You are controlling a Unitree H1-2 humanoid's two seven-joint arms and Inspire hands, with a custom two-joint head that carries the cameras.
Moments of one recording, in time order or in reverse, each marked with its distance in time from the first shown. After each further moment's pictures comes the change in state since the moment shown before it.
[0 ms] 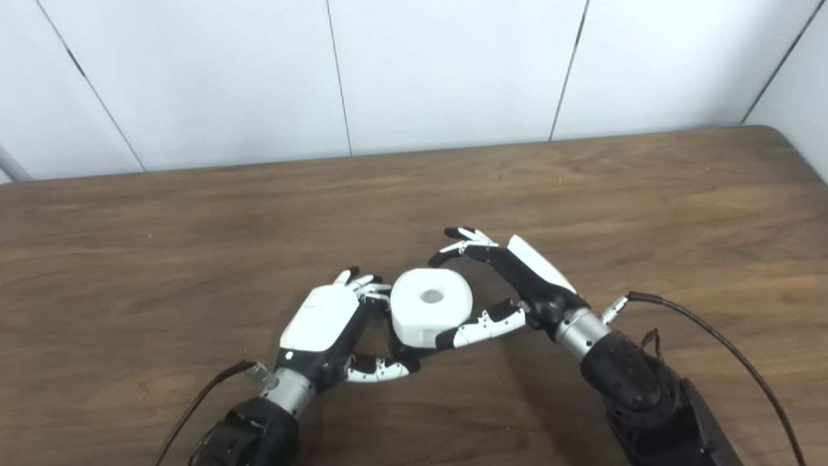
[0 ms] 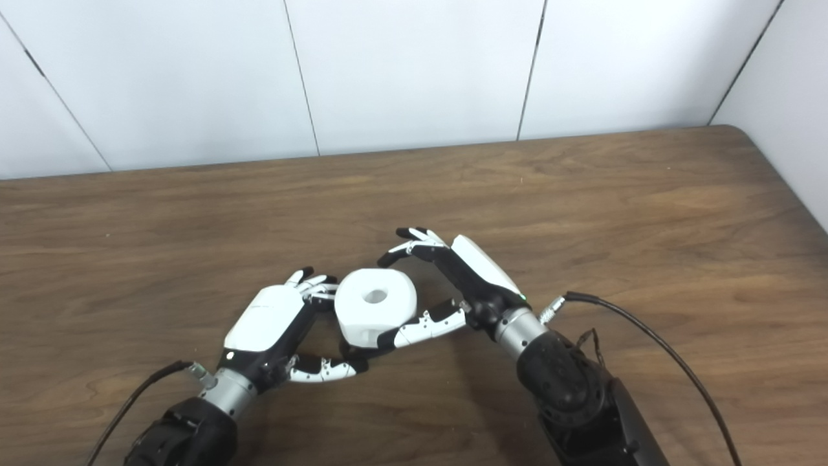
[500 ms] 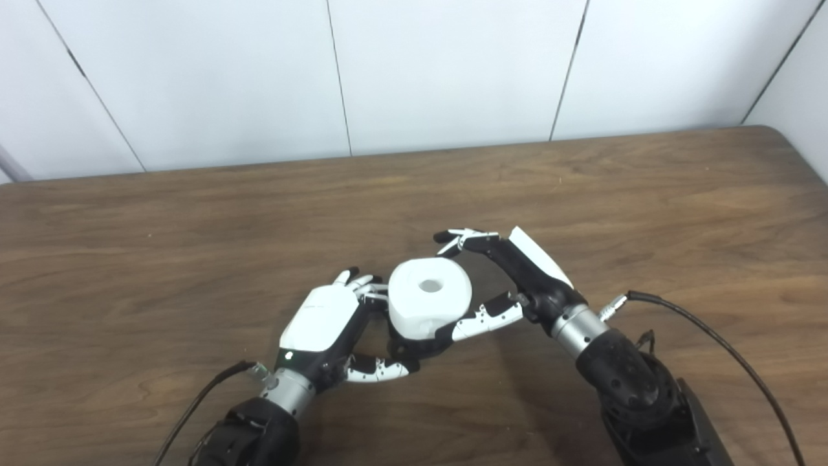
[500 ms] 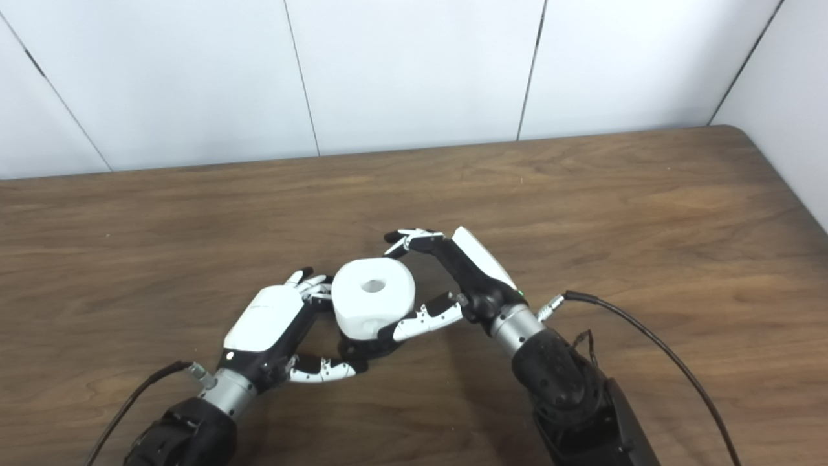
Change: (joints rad) left arm 0.000 0.000 0.000 0.000 -0.001 0.002 0.000; right arm 0.000 0.038 -0.020 -0.001 0.036 -0.034 -0.048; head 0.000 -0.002
